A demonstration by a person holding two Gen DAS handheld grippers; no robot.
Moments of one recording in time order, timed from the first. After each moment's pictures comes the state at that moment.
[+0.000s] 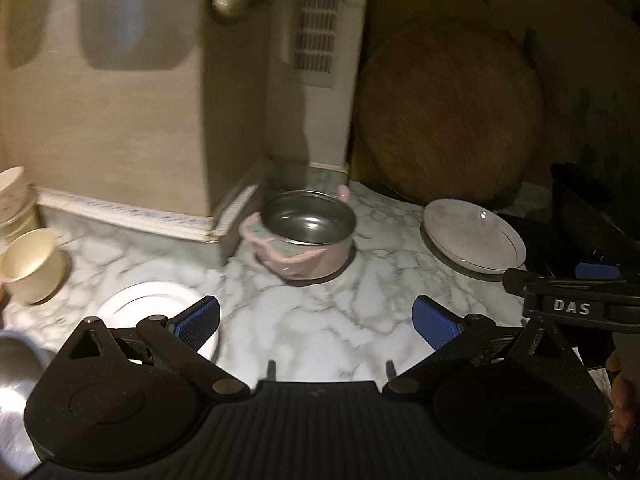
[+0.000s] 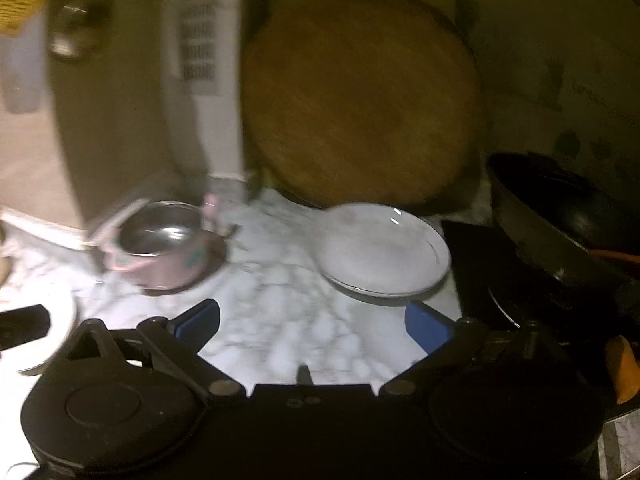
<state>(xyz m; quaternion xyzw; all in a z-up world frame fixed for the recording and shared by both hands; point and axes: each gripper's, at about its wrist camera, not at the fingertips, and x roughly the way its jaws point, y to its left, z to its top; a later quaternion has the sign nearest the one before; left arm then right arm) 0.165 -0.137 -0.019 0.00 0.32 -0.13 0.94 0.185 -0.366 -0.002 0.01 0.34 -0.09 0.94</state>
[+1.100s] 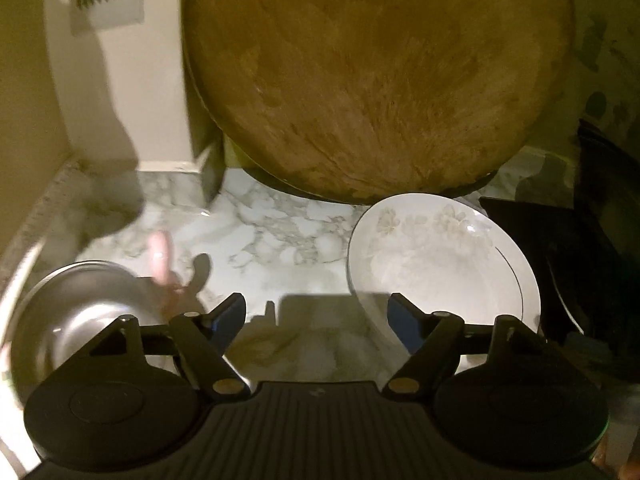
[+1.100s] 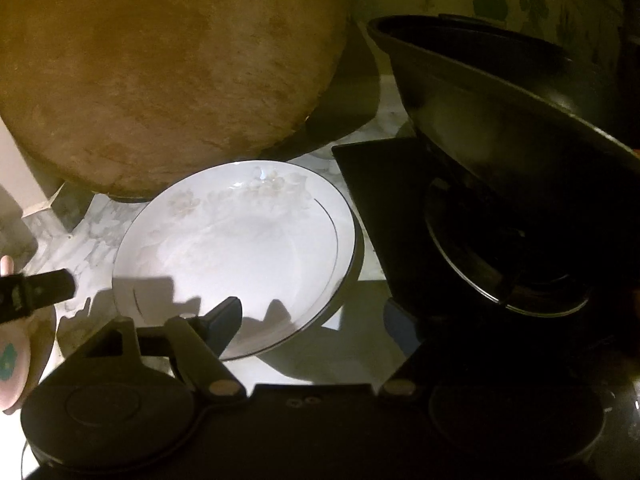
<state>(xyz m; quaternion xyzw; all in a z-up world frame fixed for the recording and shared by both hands) 0.379 -0.313 -0.080 0.04 0.41 -0.22 0.89 0.294 -0.490 -0.086 0.15 0.40 -0.23 0.87</state>
